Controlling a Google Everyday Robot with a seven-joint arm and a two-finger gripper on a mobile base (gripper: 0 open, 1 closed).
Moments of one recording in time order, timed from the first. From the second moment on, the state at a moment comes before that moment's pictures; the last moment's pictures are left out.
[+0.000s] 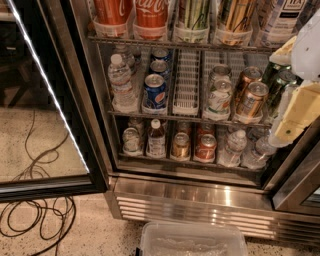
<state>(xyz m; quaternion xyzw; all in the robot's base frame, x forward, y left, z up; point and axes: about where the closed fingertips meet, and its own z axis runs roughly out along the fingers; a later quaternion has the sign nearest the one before) 0.441 -0.211 0.989 -0.60 0.78 -0.05 0.18</state>
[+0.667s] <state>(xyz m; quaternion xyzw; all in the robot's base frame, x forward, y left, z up) 0.439 -0.215 0.987 -0.60 0.78 -0.05 0.18</state>
